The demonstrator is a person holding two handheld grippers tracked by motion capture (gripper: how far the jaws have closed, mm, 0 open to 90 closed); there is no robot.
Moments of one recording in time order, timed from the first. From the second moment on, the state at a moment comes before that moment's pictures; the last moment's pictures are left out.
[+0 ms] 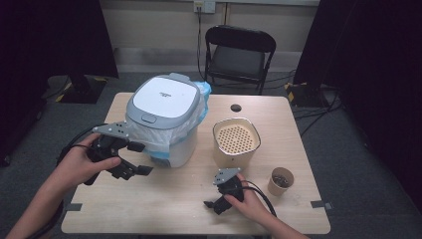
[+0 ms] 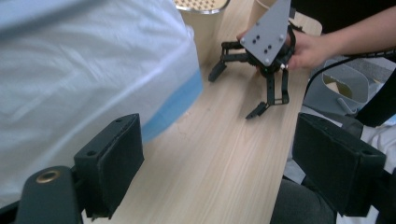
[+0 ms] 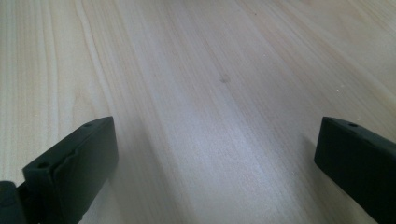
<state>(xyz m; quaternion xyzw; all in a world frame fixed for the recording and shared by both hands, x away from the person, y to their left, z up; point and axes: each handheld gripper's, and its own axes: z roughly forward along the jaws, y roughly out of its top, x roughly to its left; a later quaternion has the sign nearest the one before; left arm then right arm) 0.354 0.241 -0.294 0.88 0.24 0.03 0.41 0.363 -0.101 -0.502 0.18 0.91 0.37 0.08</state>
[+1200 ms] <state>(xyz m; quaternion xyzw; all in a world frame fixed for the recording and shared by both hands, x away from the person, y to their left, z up) 0.405 0.224 -0.251 0.88 0.24 0.08 0.41 0.363 -0.101 -0.502 0.18 0.91 0.37 0.08</state>
